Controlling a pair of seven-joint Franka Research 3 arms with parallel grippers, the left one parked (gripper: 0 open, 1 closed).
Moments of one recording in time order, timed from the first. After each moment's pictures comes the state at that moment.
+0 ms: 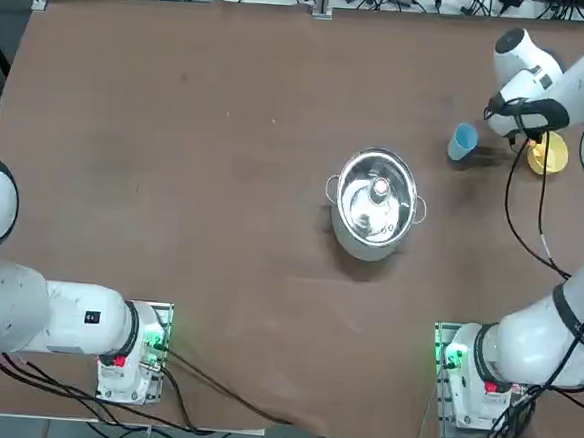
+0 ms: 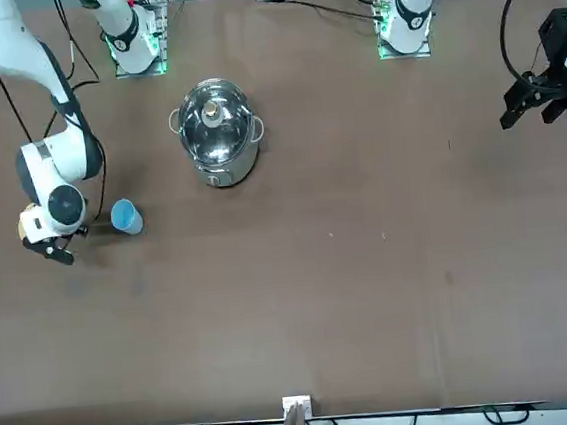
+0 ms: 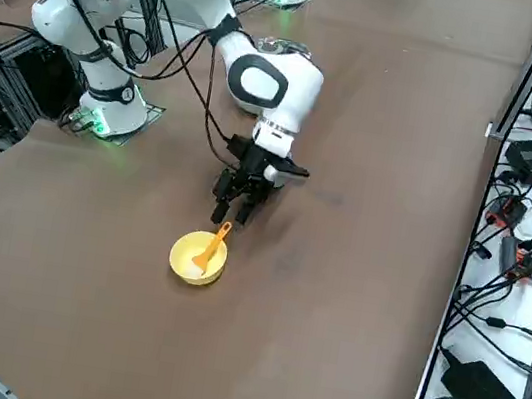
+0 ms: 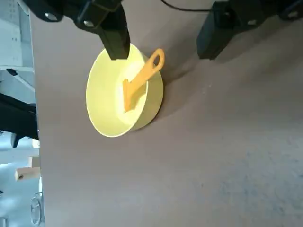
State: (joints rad) arm 0.01 0.47 -0.11 -2.04 -0.85 2.17 0.88
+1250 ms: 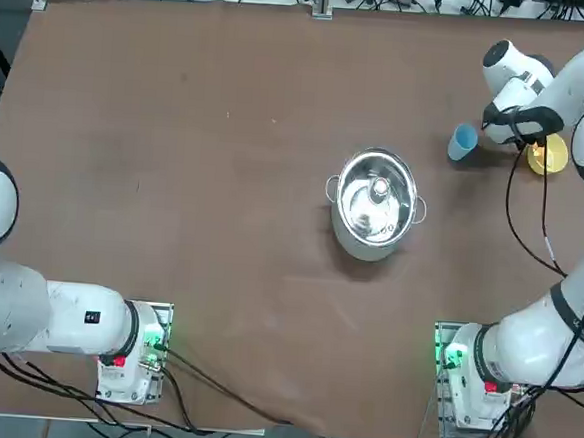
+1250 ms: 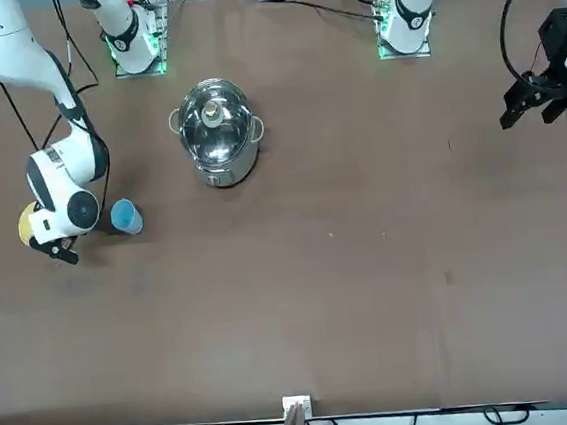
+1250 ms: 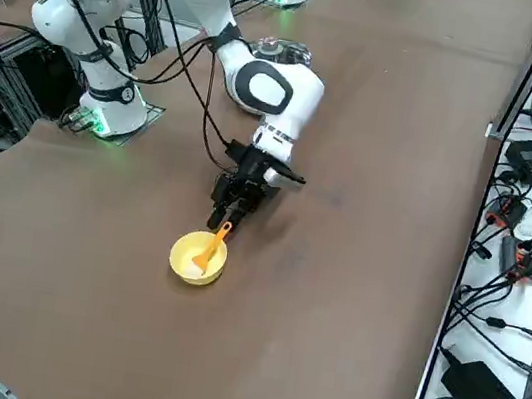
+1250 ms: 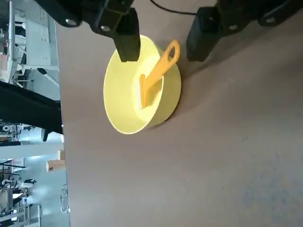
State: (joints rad) arm 0.03 0.50 -0.11 -2.02 -0.94 2.10 0.94
